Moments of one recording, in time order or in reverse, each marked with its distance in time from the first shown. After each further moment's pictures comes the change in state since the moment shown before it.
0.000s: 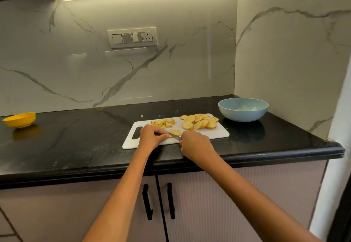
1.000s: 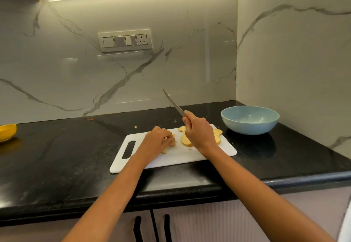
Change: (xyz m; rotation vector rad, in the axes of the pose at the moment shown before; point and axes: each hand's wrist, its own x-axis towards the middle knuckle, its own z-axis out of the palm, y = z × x) left_hand 0.064 -0.008 0.020 0.408 -0.180 0.442; right_hand 0.108 0.046 0.014 0.357 0.506 -0.052
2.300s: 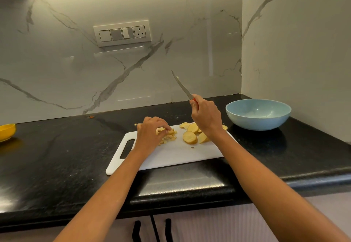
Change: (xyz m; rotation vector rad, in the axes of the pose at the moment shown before) left_hand 0.016 -0.015 0.007 -0.013 0.223 -0.106; right_hand 0.040 0.027 0.006 0.069 0.154 -0.012
